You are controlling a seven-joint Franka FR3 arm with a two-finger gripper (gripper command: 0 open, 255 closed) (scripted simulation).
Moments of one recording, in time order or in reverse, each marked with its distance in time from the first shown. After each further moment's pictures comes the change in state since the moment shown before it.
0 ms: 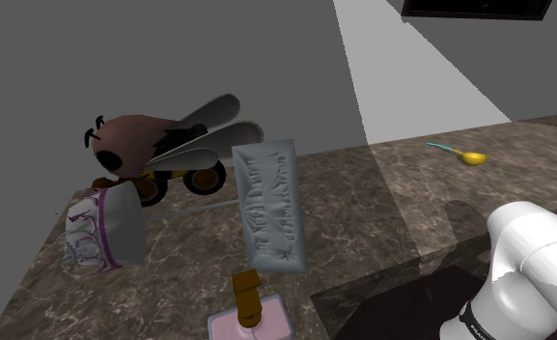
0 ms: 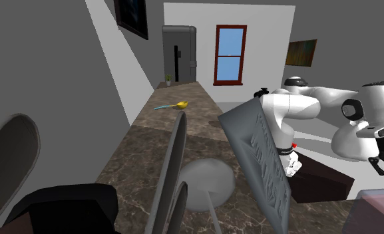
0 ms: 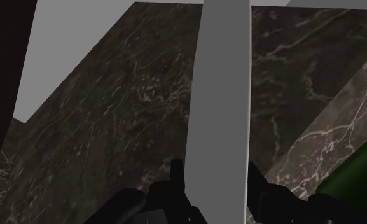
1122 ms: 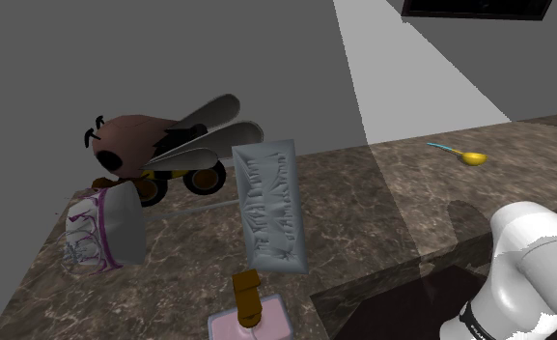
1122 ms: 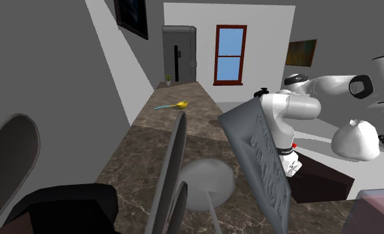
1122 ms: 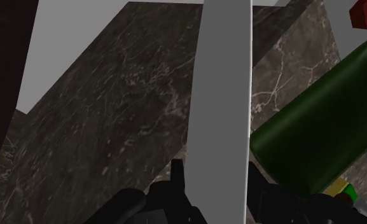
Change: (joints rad) arm -0.081 -0.016 -0.326 0.076 -0.300 -0.120 0.002
